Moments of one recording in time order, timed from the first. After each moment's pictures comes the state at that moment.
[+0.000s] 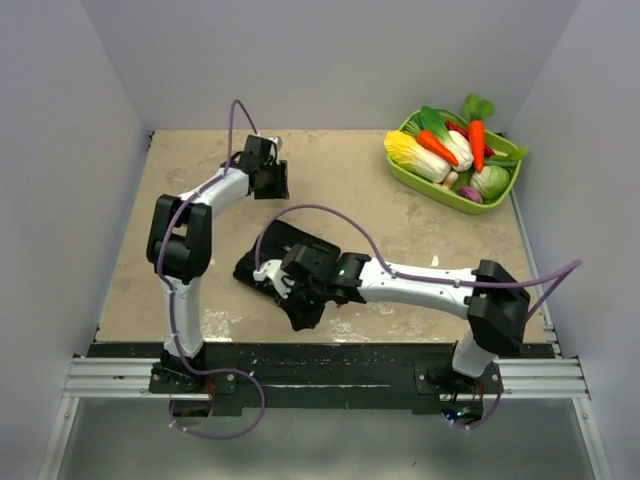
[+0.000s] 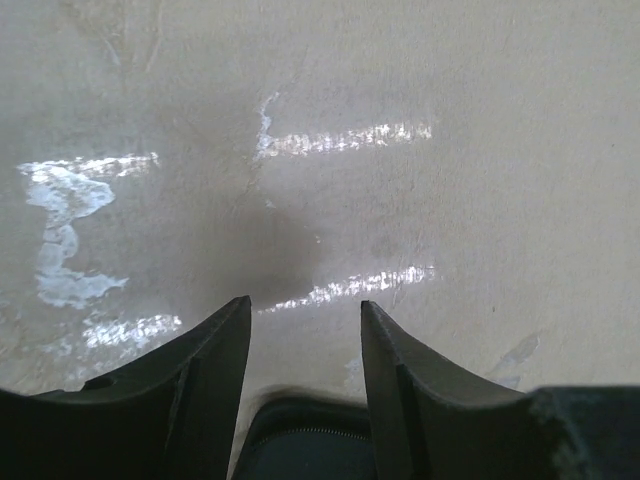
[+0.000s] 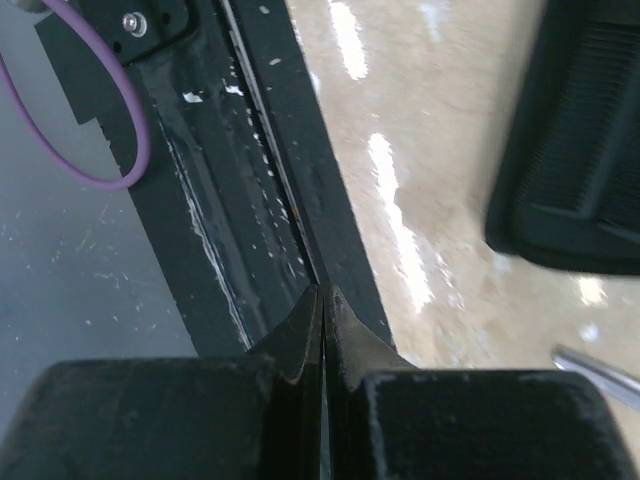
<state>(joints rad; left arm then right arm) -0.29 2.08 1.60 -0.40 0.07 -0.29 1.14 1.61 1.21 -0.58 -0.29 0.10</state>
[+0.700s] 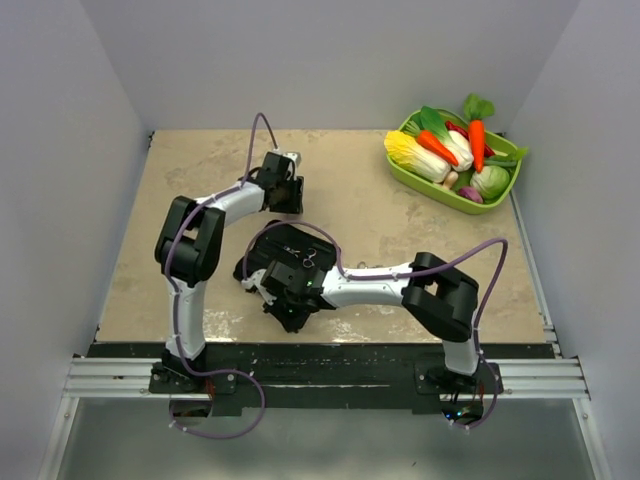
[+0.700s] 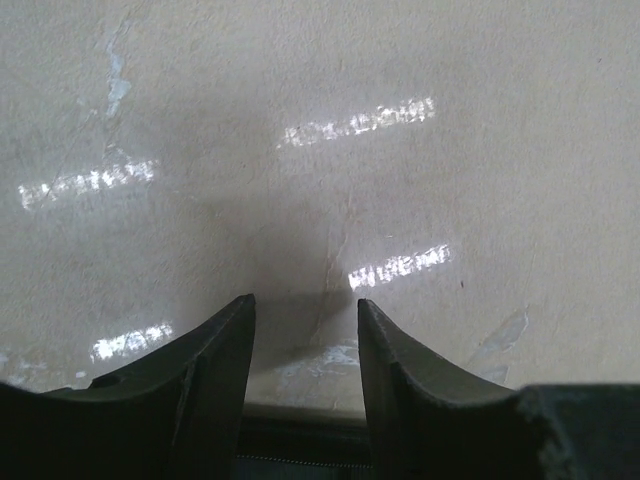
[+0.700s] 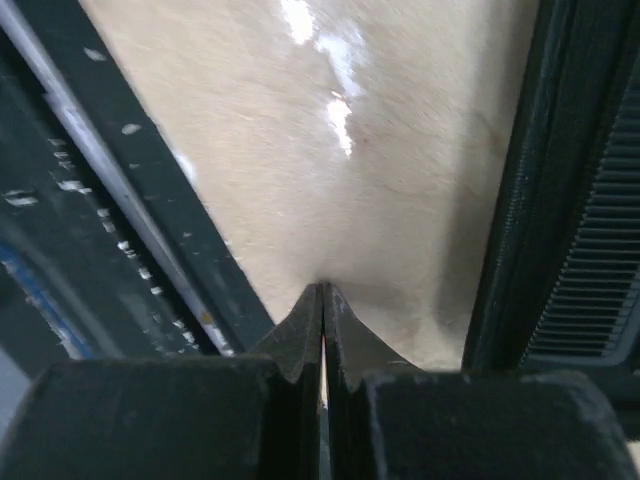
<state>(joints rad) -0.39 2.12 1.49 -0.26 0.07 -0.27 1.19 1.92 1.26 -0.43 -0.15 0.17</state>
